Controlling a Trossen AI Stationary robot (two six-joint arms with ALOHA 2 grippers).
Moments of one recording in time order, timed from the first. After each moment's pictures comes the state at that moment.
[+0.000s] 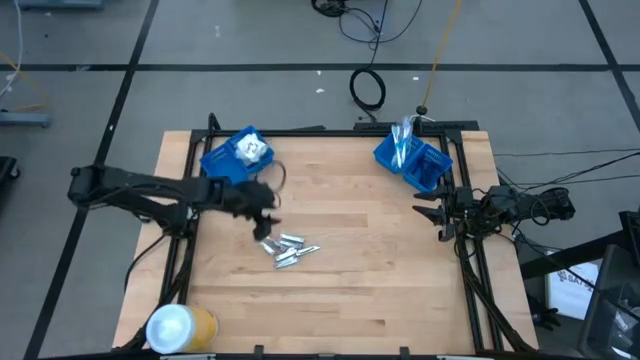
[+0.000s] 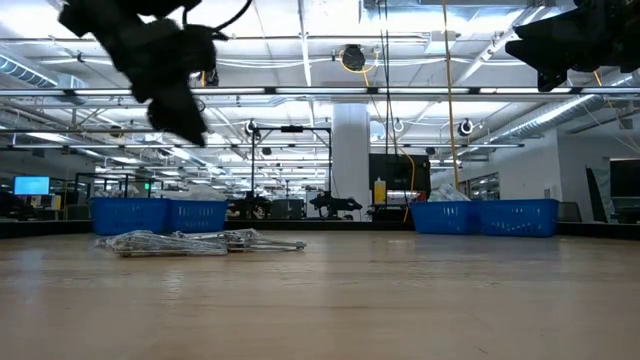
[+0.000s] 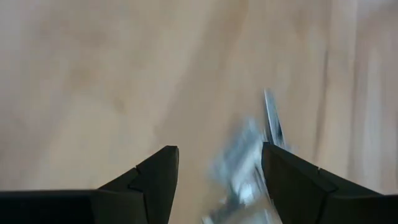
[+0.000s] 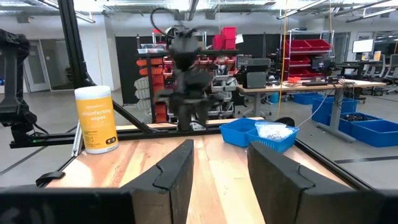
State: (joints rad) left arm 0.02 1.14 0.72 -0.41 -0.03 -0.34; right arm 0.20 0.01 0.19 -0.05 0.29 0.02
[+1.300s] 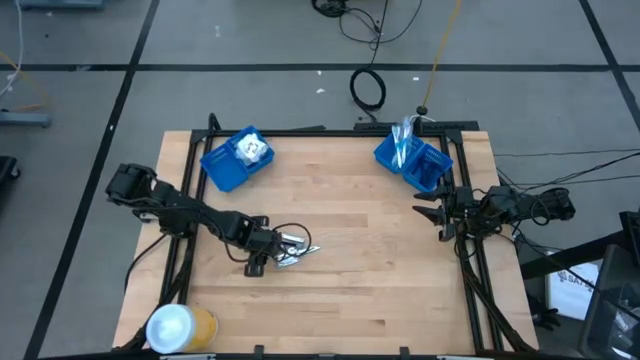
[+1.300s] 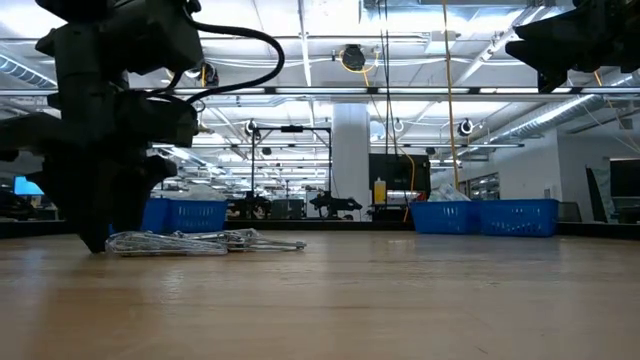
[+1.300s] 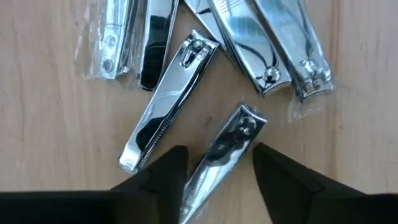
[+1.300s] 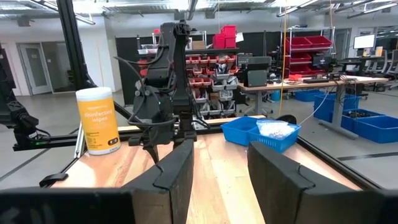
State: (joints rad) left arm -0.26 1.59 0.72 -0.48 0.00 -0.22; right arm 0.20 0.01 0.19 -0.05 0.29 0.04
